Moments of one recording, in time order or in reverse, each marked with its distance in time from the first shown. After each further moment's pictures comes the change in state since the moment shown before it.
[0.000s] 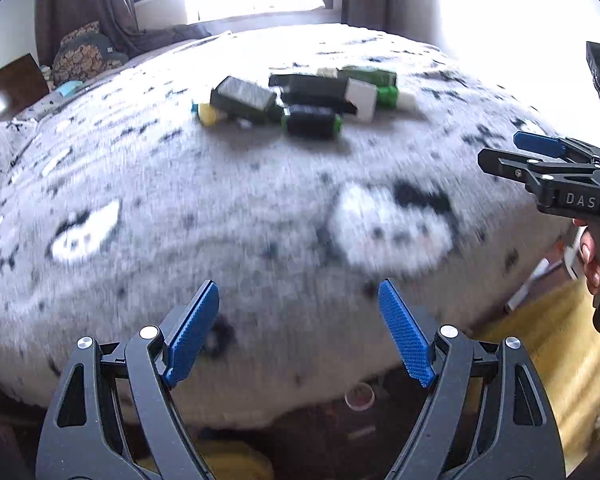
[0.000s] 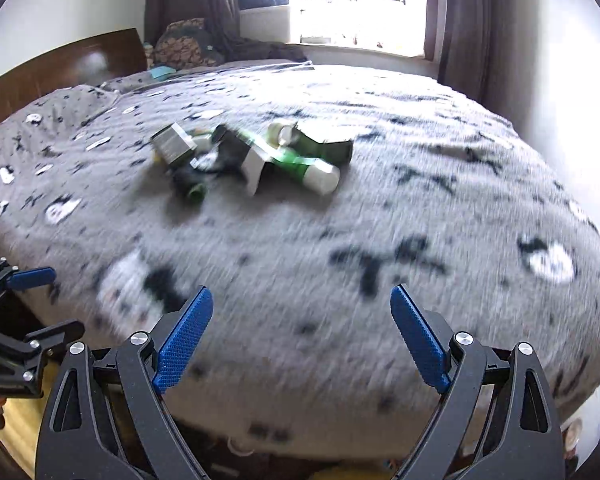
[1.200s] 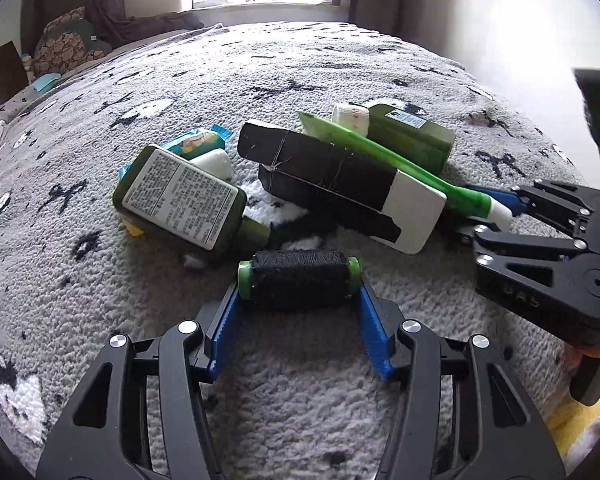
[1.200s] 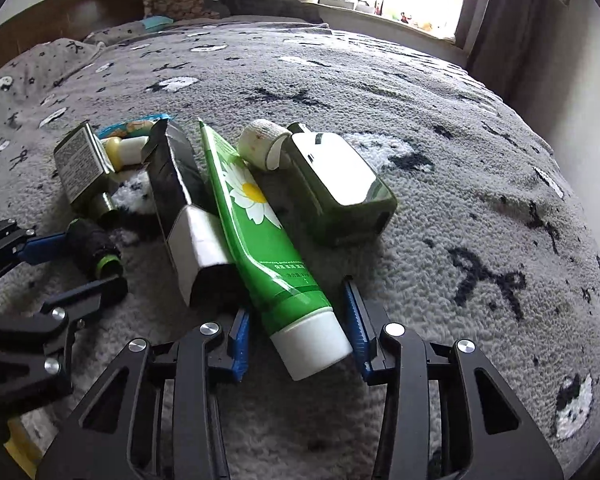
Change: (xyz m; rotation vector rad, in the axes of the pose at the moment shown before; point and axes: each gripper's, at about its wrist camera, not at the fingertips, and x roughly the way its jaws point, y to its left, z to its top) left arm 0.109 0.006 0.113 -0.062 0.036 -0.065; right arm 0.112 0.002 0.078 -0.115 0.166 -0.019
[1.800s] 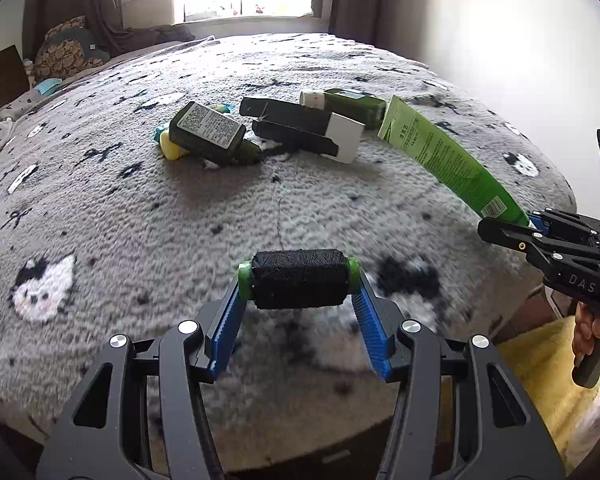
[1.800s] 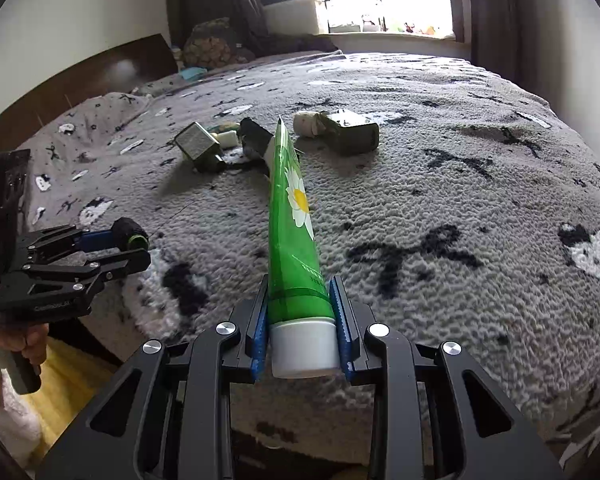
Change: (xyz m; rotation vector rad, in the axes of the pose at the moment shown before) left arm -0.088 -0.012 -0.085 0.040 -0.048 -0.051; right arm -0.104 -0.009 -0.117 0.130 -0.148 0.227
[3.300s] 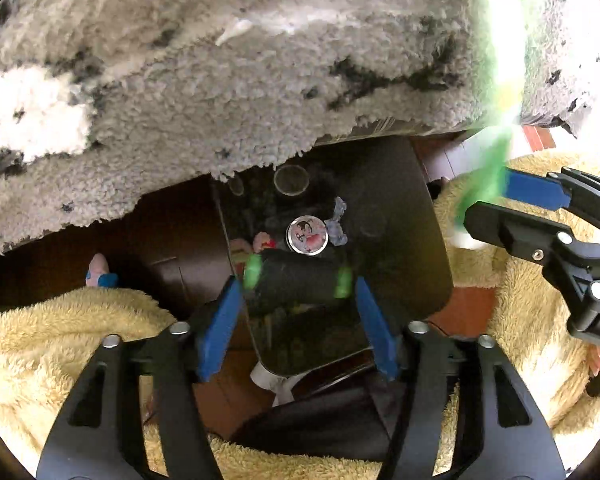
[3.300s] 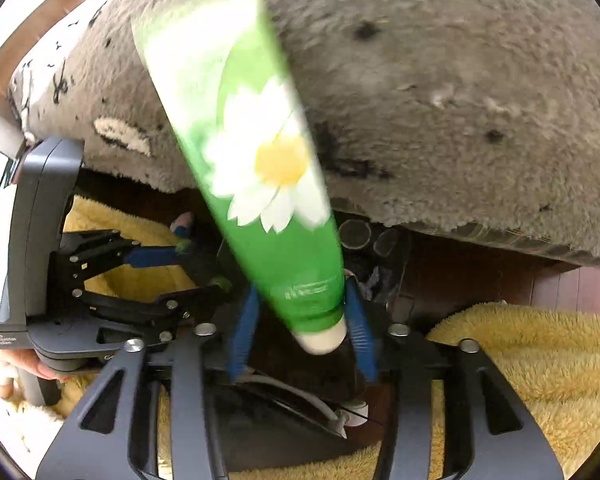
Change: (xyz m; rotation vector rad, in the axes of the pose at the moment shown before) left arm 0.077 -0.017 -0.217 -0.097 0.529 -0.068; right arm 0.056 0.071 -0.180 0.057 0.456 0.094
